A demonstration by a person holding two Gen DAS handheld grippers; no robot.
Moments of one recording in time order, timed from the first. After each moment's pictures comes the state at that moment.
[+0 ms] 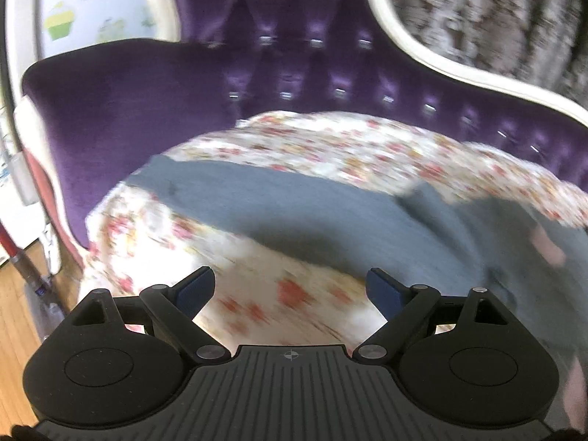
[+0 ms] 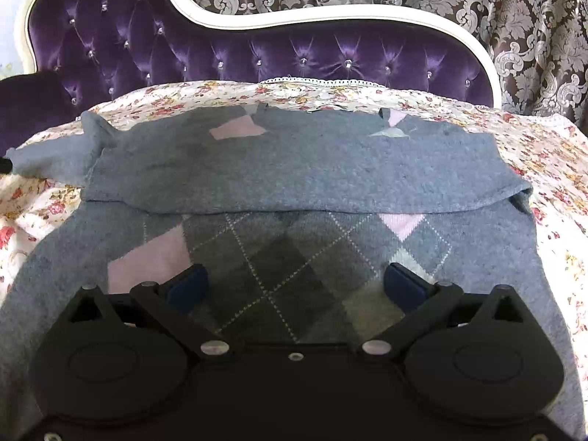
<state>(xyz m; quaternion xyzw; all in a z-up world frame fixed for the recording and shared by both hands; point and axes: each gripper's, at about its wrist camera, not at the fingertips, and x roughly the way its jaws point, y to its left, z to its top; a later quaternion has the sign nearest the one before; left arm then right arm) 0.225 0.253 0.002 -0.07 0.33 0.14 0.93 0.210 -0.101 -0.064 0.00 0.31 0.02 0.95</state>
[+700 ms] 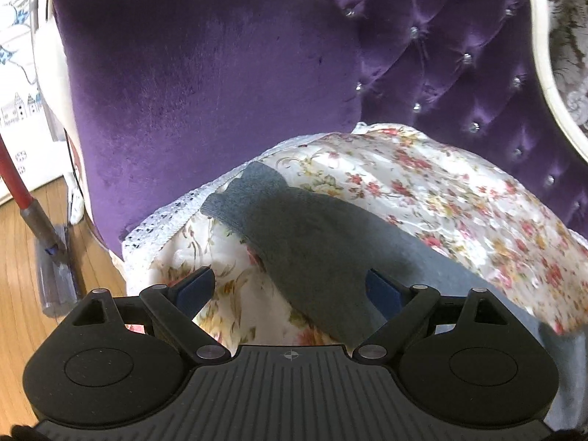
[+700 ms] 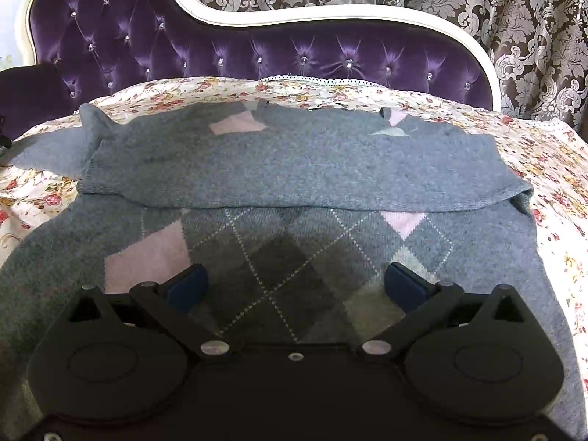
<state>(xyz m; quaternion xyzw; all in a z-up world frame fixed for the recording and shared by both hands) 0.303 0.381 -0.016 -0.19 0.36 0.23 0.89 0.211 -0.100 -0.065 0.00 0.31 0.02 0.95</state>
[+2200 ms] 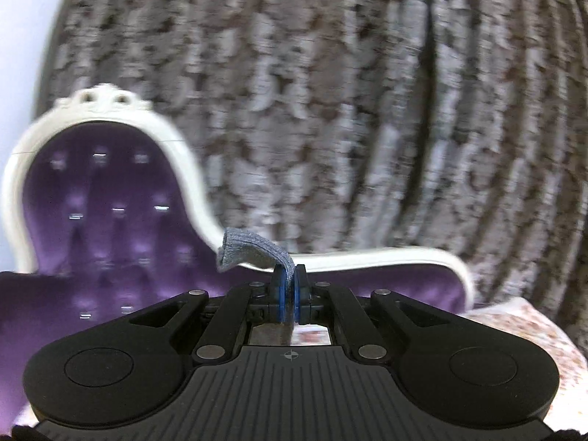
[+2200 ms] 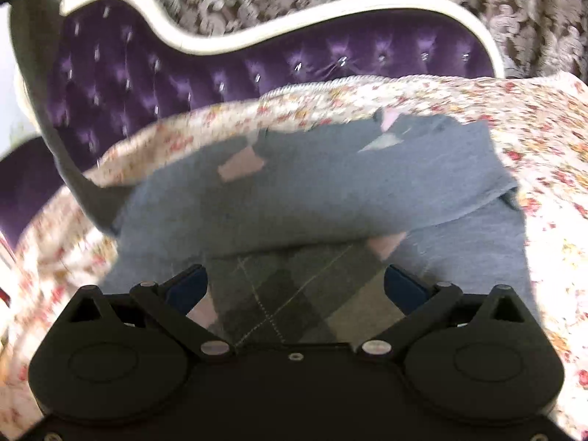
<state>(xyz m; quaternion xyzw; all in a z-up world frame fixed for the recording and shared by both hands) 0.259 0.091 0.207 -0.02 0.12 -0.09 0.99 0.198 -0.162 -0.012 0.13 0.32 0.07 0.94</state>
